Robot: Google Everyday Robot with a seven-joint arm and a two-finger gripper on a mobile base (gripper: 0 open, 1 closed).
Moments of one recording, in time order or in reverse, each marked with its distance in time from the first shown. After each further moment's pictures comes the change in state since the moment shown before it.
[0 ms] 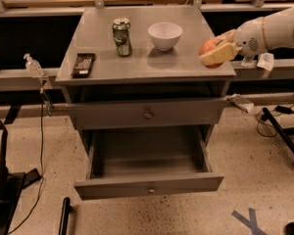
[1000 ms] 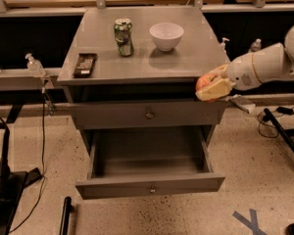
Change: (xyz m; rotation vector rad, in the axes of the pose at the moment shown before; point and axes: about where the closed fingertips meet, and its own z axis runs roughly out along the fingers) arm 0.080 0.056 0.023 -0.053 0.125 0.026
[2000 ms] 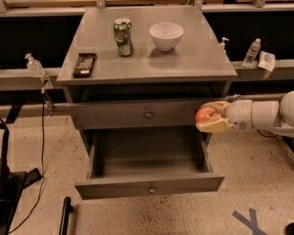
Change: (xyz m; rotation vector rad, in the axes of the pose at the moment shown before) arm 0.104 0.009 0.057 0.018 -0.239 -0.059
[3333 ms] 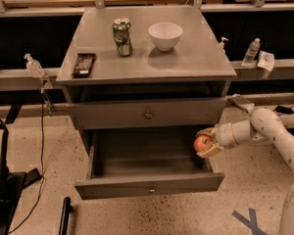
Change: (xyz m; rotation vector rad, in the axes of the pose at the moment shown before) arm 0.194 -0.029 0.074 -0.213 0.214 -0.233
